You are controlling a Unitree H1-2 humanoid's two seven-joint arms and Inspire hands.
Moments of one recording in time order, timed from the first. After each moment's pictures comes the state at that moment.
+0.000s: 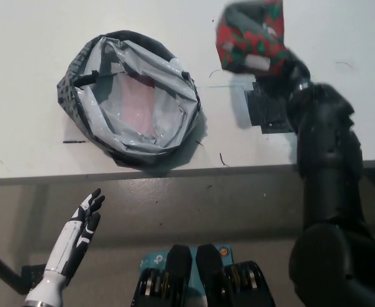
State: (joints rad) left_arm -0.04 0.22 -0.03 0.08 0.13 -0.17 -0.06; right_arm -1.12 0.10 -0.69 0.76 0.33 0.46 0.03
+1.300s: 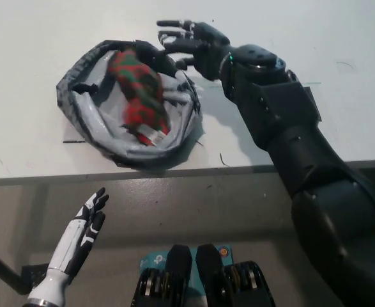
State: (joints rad) left_arm -0.05 0.22 -0.04 0.07 0.14 -0.17 -0.08; right_arm -1.32 0.07 -0.06 1.10 0.20 0.33 0.08
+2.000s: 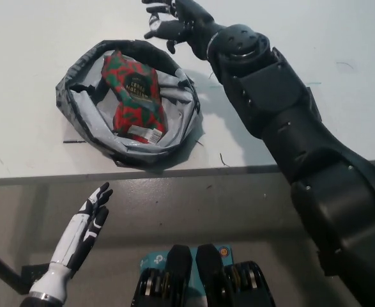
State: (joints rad) left_arm -0.07 0.22 -0.05 0.07 0.14 -0.17 -0.09; right_arm -1.35 0.05 0.17 1.15 0.03 0.20 0.07
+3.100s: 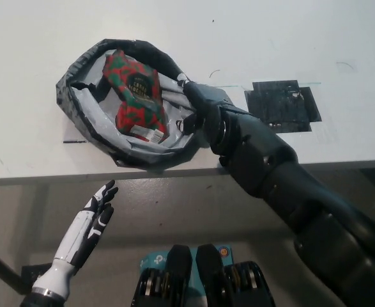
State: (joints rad) left_arm -0.09 0.23 -0.06 0.08 0.14 -0.18 -0.11; right_arm -1.18 0.05 0.63 1.15 -0.41 0.30 0.02
